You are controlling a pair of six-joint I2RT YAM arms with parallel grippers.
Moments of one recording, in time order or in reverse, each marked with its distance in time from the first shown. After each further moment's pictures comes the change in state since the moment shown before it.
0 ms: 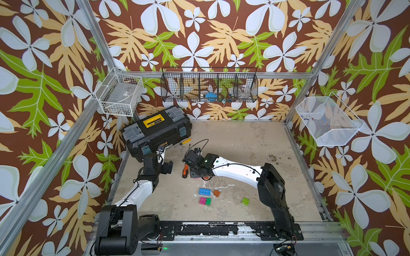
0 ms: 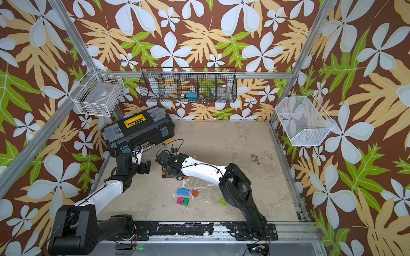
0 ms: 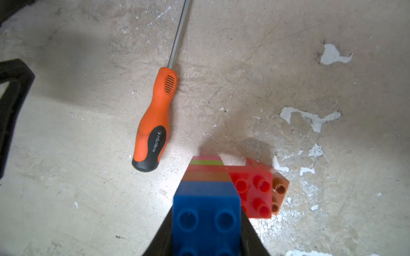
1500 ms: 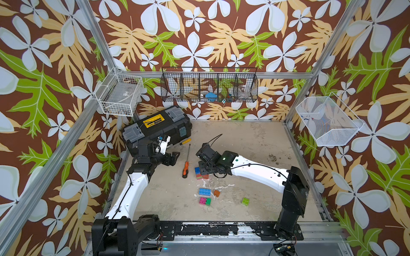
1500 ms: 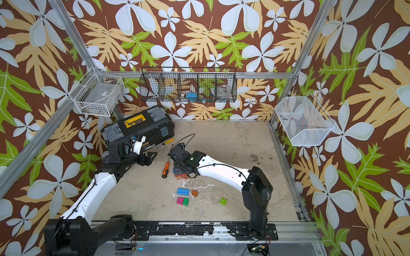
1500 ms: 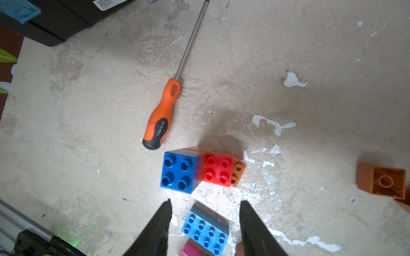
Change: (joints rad) left arm 0.004 -0.065 0.309 -0.395 0.498 -0.068; right arm -0.080 -0.278 -0.233 0.100 -0.105 -0.196
